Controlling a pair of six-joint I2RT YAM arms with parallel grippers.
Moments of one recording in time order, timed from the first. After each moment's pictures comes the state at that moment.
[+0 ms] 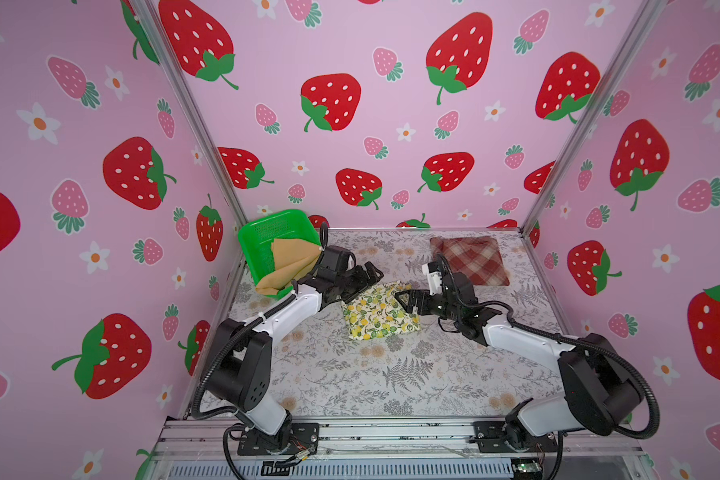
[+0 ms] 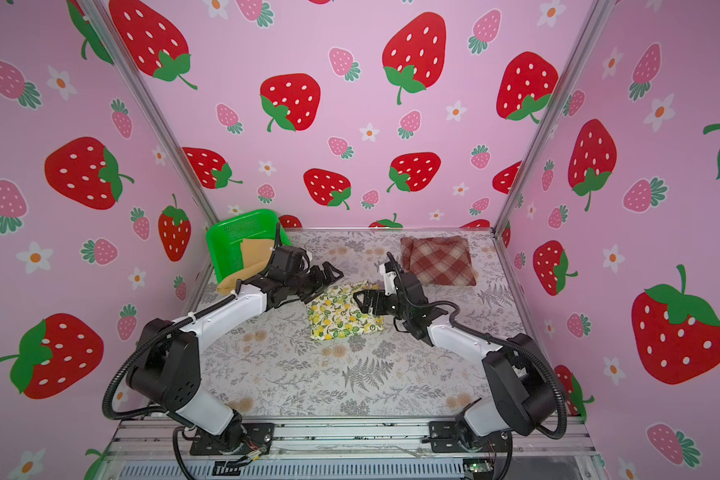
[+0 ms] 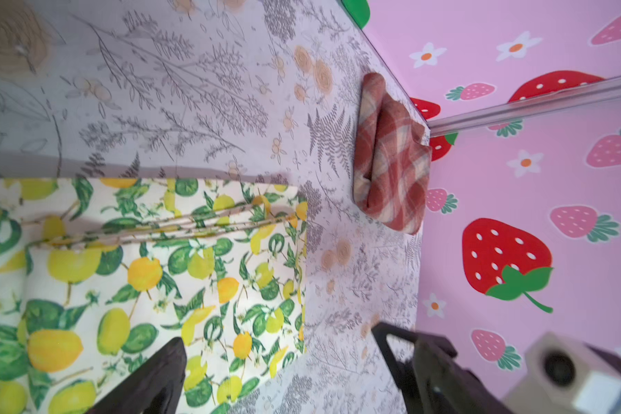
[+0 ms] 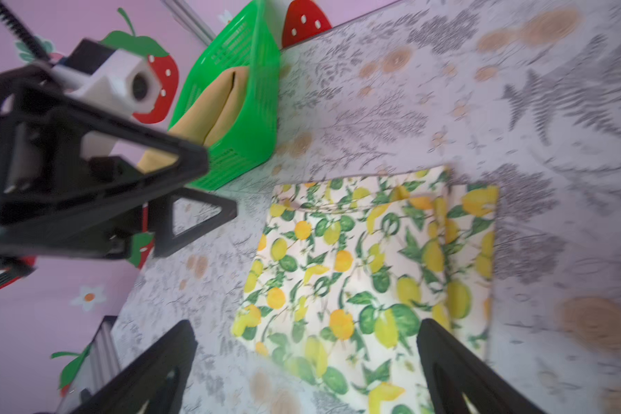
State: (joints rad) left arm -0.41 1.59 1.08 -0.21 0.37 -0.90; right arm 0.63 1.47 0.79 0.18 -0.28 0.51
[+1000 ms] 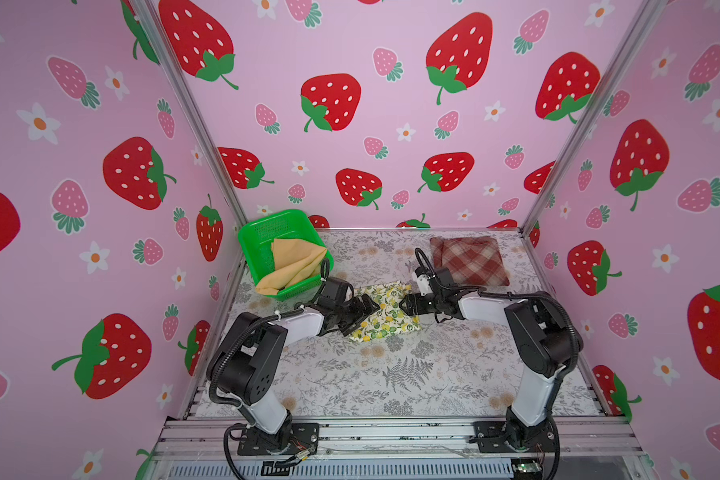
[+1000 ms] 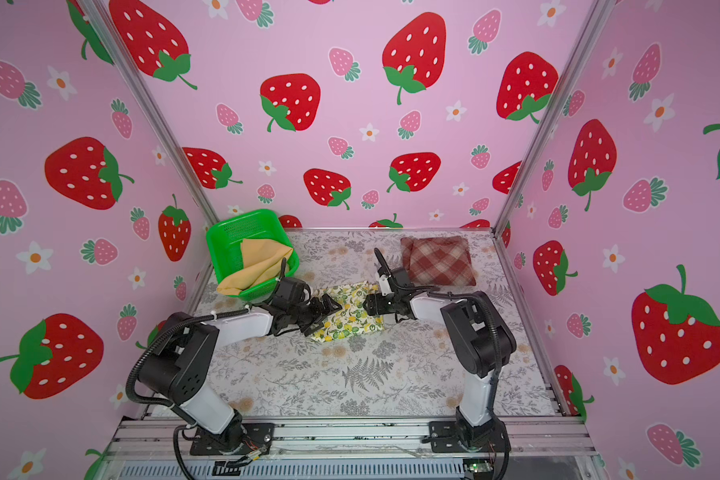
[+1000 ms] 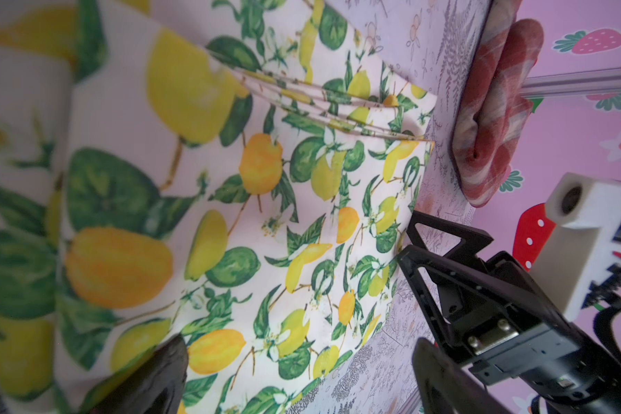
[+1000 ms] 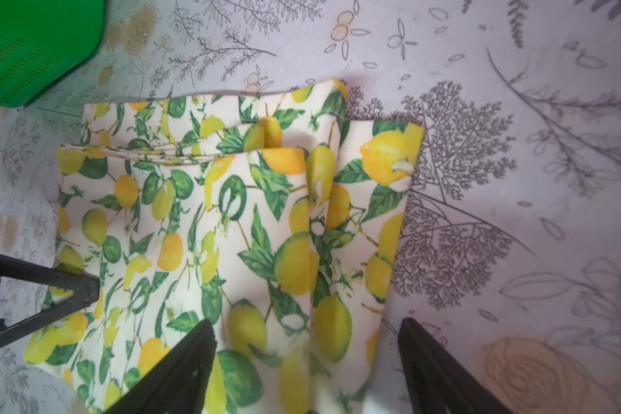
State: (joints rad) left arm -0.42 1.67 0.81 -0.01 0.43 -0.97; right arm 0.58 1.87 1.01 -0.01 -0.30 0.29
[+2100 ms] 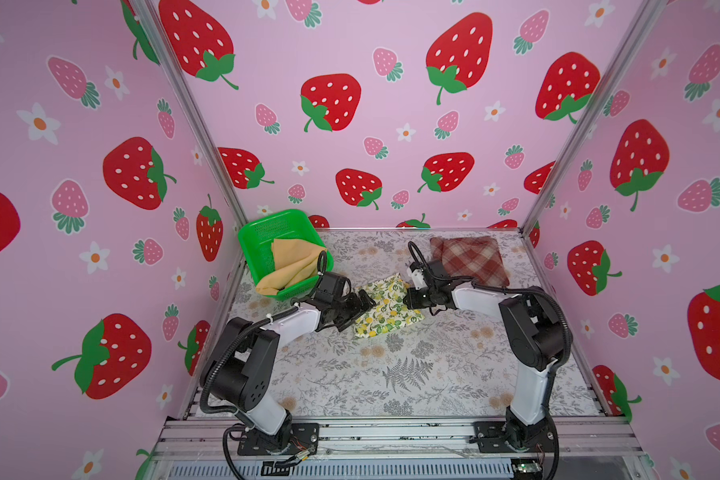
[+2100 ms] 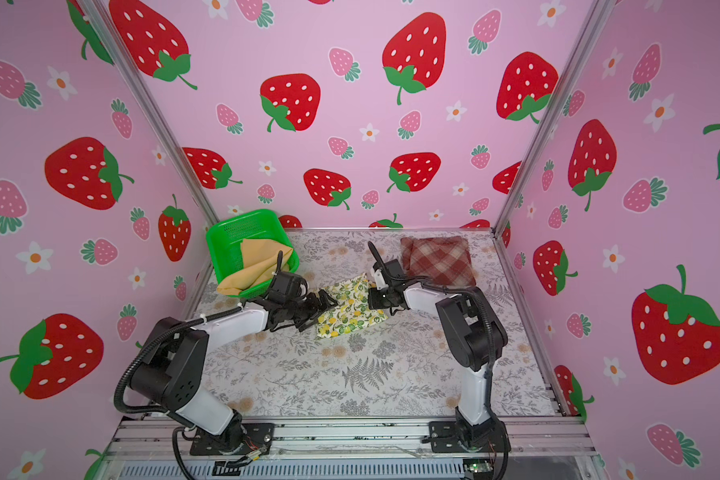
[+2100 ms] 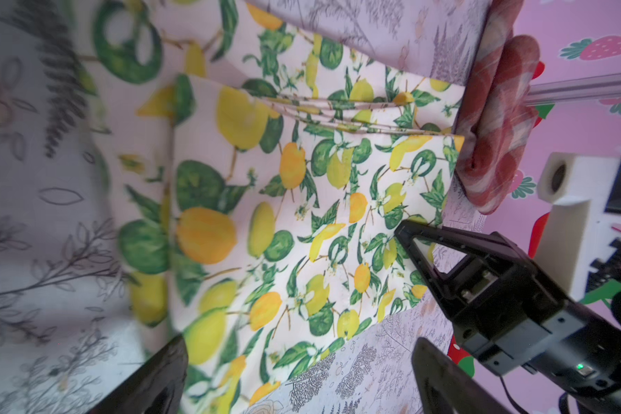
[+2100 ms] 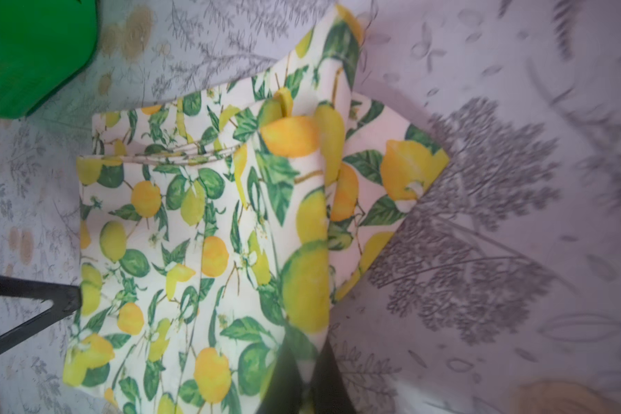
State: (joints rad) left arm -0.38 1.60 0.88 -0.17 0.37 -0.90; right arm 0.57 1.93 1.21 -0.22 -0.26 0.30
